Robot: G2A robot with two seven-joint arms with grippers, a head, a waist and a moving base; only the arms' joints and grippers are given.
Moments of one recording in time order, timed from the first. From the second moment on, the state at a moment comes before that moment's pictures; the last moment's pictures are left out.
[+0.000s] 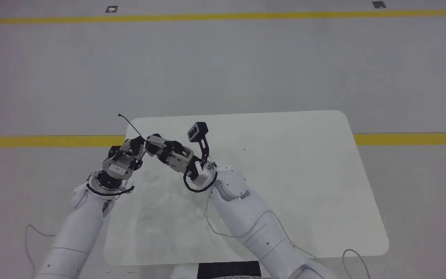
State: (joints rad) left arm 1.50 -1.04 -1.45 -1.39 -1.42 0.09 -1.29; right arm -1.22 -1.80 0.98 -1.14 0.48 -0.34 0.70
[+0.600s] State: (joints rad) left arm 1.50 -1.04 -1.45 -1.39 -1.42 0.09 -1.29; right arm -1.23 -1.80 0.98 -1.16 0.49 -0.34 0.73
